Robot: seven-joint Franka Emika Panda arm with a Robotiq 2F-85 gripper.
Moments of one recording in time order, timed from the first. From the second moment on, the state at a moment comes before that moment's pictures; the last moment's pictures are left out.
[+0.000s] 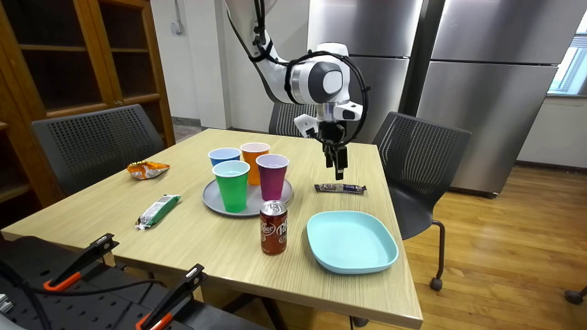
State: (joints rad) arm -0.09 0.83 -0.29 -1.62 0.13 2.49 0.62
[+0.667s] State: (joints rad) arm -0.13 0.91 -0.29 -1.54 0.13 2.44 0.66
